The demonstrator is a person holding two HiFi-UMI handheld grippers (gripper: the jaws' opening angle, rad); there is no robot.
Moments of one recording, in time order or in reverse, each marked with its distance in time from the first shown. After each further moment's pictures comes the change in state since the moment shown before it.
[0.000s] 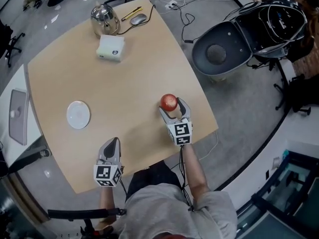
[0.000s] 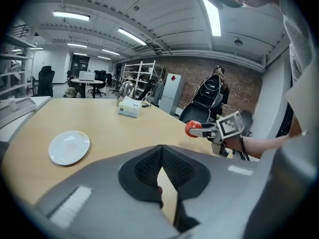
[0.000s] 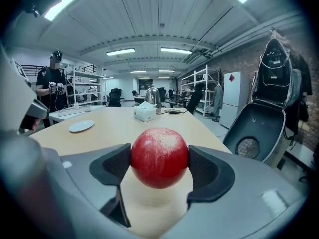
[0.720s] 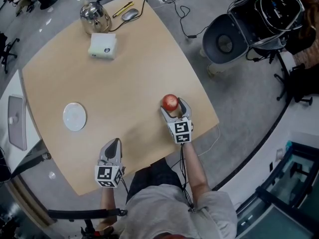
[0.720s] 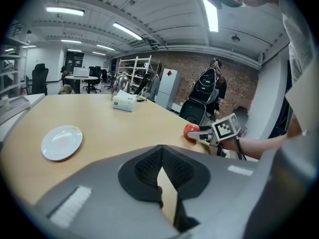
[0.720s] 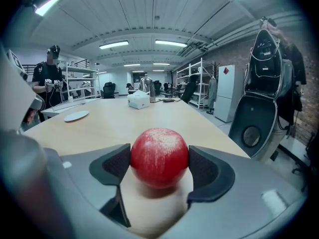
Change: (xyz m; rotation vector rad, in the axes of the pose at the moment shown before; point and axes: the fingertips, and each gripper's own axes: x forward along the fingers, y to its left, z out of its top) left arm 0.012 -0.012 -0.019 0.020 0.051 -0.045; right arm -0.002 -0.017 -0.052 0.034 0.081 -0.054
